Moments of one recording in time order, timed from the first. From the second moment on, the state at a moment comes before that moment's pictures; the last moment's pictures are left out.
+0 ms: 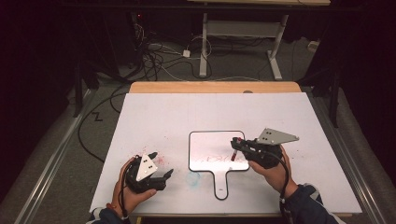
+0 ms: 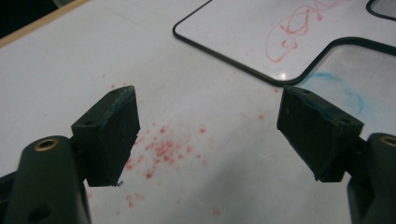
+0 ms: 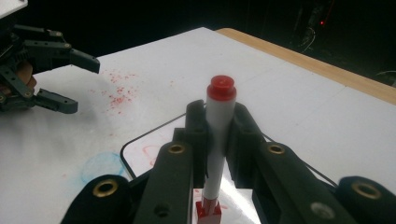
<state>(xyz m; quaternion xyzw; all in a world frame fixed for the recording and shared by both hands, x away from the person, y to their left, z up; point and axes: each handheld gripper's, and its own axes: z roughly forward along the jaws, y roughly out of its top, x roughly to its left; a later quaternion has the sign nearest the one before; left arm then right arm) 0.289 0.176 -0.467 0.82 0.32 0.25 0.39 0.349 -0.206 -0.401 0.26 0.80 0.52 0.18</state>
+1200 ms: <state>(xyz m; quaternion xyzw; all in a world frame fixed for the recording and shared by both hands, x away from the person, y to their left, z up) 0.284 0.173 -0.471 0.84 0.31 0.24 0.38 0.389 -0.116 -0.434 0.20 0.83 0.51 0.13</state>
